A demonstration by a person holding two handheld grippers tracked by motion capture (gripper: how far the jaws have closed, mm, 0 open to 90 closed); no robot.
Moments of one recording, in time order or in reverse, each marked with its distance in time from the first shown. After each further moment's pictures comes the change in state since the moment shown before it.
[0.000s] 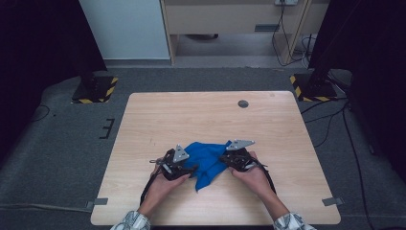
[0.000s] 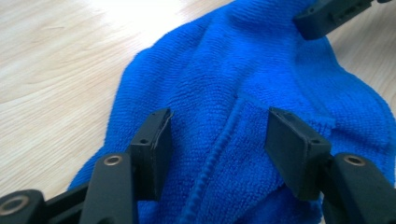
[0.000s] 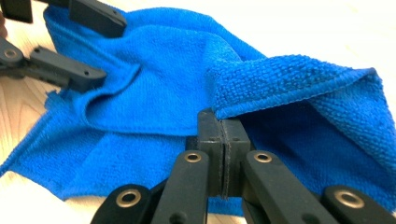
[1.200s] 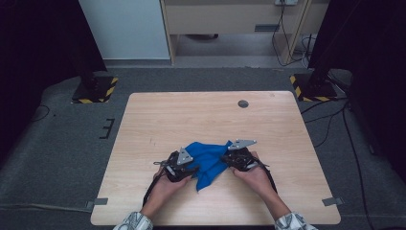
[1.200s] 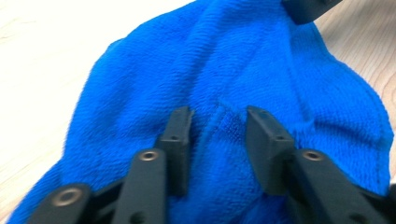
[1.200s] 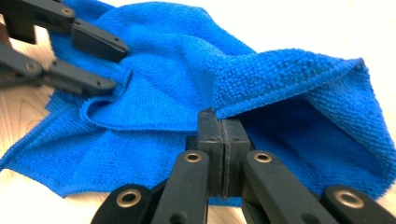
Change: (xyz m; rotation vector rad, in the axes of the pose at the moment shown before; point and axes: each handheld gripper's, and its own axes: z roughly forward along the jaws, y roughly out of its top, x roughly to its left) left arm -0.008 -0.003 0.009 0.026 -0.029 0.025; right arm -0.004 -0.002 -0.003 0.009 0.001 0.021
